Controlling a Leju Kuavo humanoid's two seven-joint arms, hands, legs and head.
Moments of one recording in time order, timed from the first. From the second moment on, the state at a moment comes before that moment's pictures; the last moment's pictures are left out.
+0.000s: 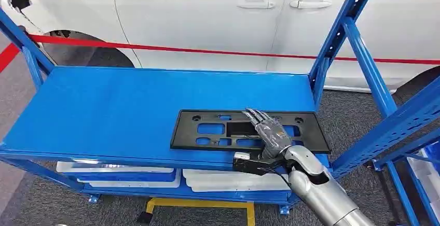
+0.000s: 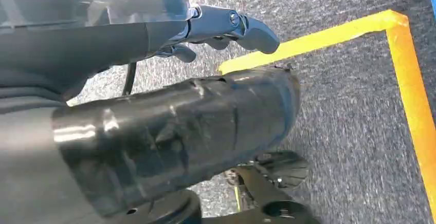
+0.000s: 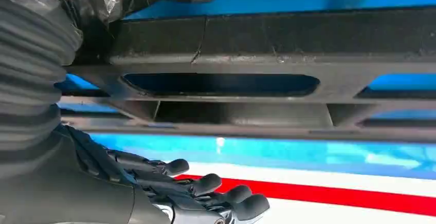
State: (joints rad) left arm -0.14 -0.22 0.96 -0.22 -1.19 0.20 -0.32; right arm -0.51 -0.22 0.78 -1.18 0.76 -0.08 -0.27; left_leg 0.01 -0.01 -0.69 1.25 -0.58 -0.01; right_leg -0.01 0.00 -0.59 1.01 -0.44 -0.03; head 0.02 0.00
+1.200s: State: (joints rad) left arm -0.13 -0.22 0.96 -0.22 -1.18 0.20 -0.32; right arm -0.45 -0.18 0.78 -1.24 1.26 -0.39 -0.11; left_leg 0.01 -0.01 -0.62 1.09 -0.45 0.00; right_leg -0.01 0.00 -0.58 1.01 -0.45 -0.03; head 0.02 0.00
